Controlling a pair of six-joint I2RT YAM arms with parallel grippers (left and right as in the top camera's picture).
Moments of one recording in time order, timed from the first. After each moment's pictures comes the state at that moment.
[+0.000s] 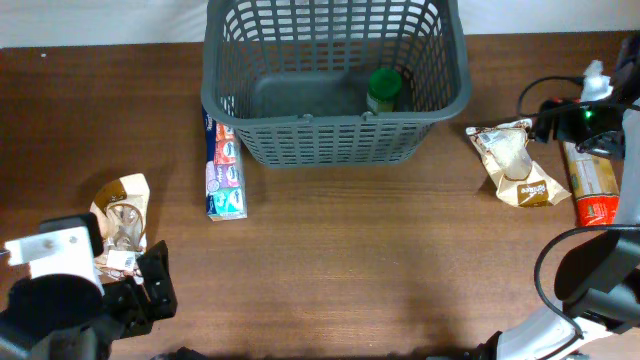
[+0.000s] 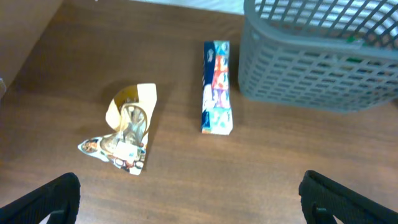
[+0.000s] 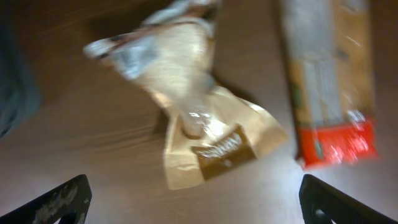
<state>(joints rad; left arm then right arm) -0.47 0.90 1.80 -1.69 -0.43 -0.47 -0.39 1.89 1.87 -1.33 -0.11 -0.15</state>
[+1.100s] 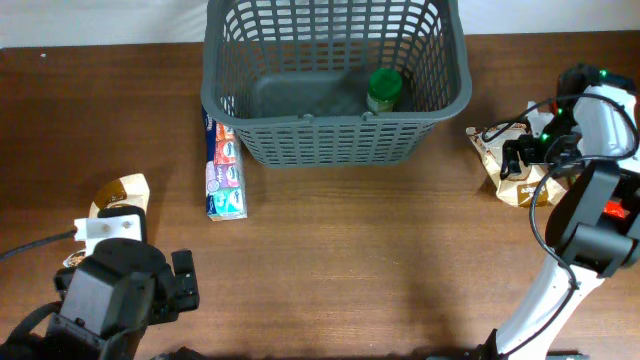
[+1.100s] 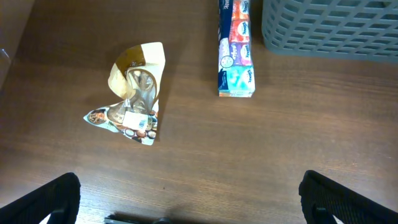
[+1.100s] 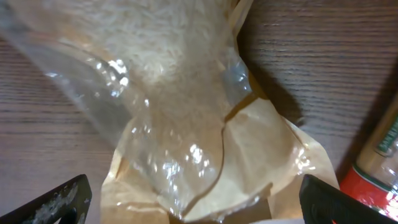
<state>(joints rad) -0.47 0.91 1.59 -1.69 -0.43 -0.47 -0.35 2.22 1.85 -1.34 0.02 -0.34</state>
